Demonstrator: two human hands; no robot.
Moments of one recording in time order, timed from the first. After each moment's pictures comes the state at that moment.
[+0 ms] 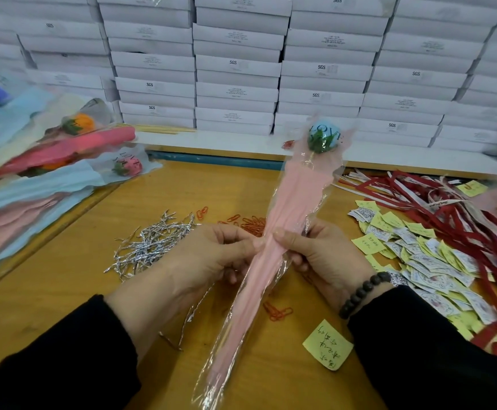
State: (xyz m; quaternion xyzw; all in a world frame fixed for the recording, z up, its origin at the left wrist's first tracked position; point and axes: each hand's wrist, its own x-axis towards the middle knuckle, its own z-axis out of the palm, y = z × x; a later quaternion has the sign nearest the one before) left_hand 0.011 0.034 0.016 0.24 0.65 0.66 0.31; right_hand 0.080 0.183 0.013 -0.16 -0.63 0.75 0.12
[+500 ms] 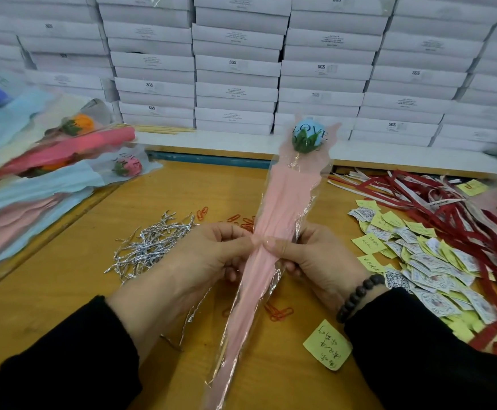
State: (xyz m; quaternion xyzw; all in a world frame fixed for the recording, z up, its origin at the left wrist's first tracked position) left_hand 0.012 0.036 0.014 0.21 0.64 0.68 0.29; right_hand 0.083 0.176 0.013 -0.14 -0.67 0.73 0.08
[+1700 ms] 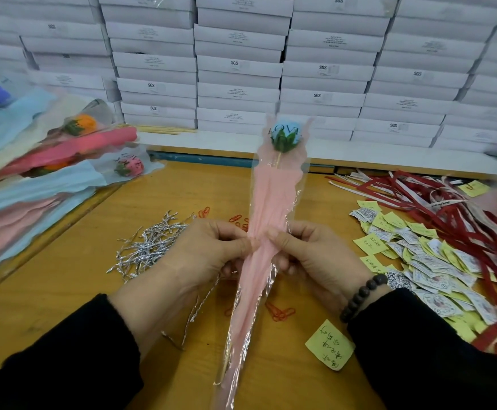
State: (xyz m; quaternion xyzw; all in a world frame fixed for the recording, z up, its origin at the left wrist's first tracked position) left_hand 0.008 0.034 0.018 0.22 0.69 0.65 0.23; right_hand 0.079 0.178 0.010 -0.10 -0.67 0.73 0.08
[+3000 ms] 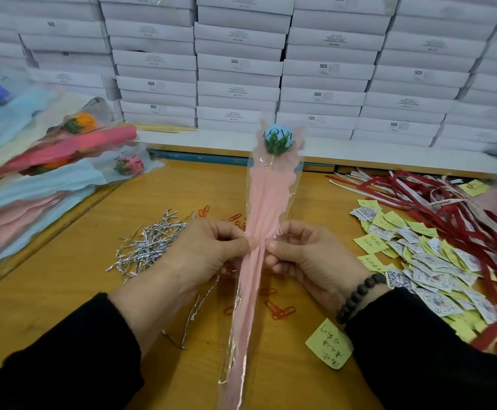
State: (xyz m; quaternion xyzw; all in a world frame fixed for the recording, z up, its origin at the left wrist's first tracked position) left_hand 0.009 0.033 0.018 0.21 0.72 0.63 0.21; right_hand 0.079 0.174 0.012 -0.13 -0.61 0.78 0.05
